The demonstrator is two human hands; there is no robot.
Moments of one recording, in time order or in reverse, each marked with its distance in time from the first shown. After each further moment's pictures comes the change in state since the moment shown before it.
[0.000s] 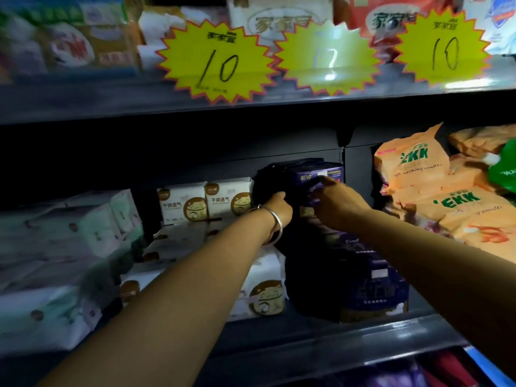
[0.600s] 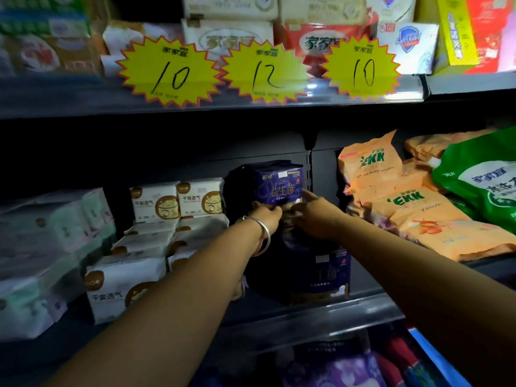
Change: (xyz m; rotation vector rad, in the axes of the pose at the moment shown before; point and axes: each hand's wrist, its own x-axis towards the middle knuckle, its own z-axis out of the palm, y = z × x) left_hand -0.031 0.027 0.049 -0.053 0.052 -0.114; right_hand -0.035 0.044 0.009 -0.037 -0.167 -0.061
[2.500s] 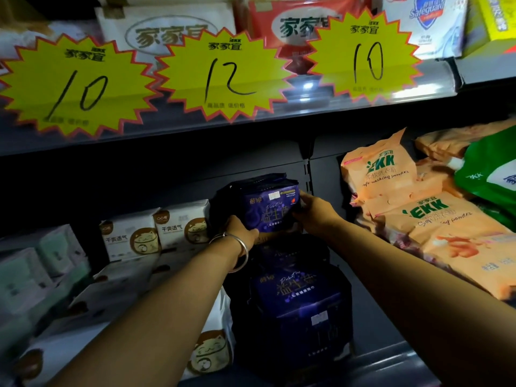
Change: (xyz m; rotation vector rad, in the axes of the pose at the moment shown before) left_hand 0.084 -0.010 -0.010 0.042 0.127 -0.057; right_hand 0.075 0.034 0.001 0.828 0.216 0.218
